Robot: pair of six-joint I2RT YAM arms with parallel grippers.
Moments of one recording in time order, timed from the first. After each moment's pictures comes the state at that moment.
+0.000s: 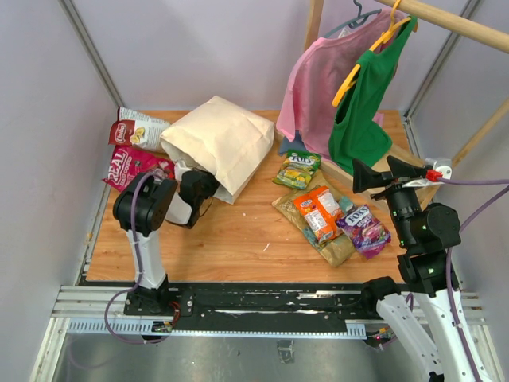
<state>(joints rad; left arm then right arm) -0.28 2.00 0.63 1.08 -0.09 -1.21 0.26 0.47 0.76 -0.03 0.03 0.22</state>
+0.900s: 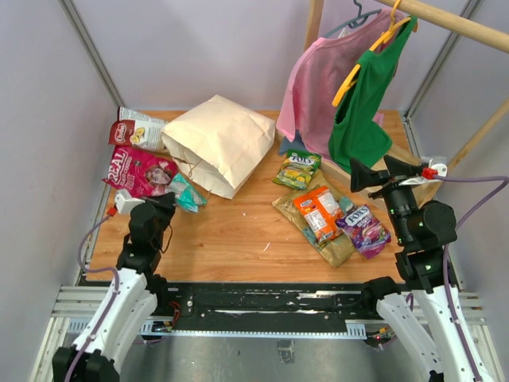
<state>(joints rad) -0.15 0.61 0.22 0.17 -0.31 -1.05 0.26 0.49 0.74 -0.01 0.02 0.22</state>
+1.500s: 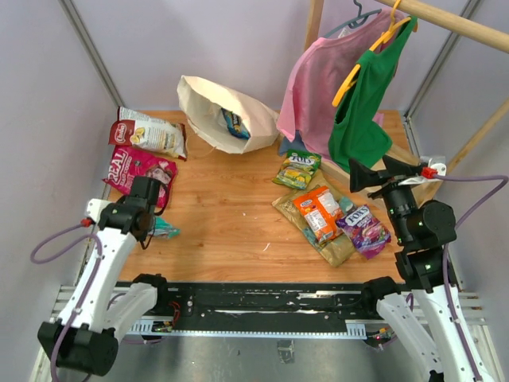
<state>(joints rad) -0.15 0.92 0.84 -1.12 -0.68 -1.55 0.26 0.50 0.74 -0.01 0.01 0.23</state>
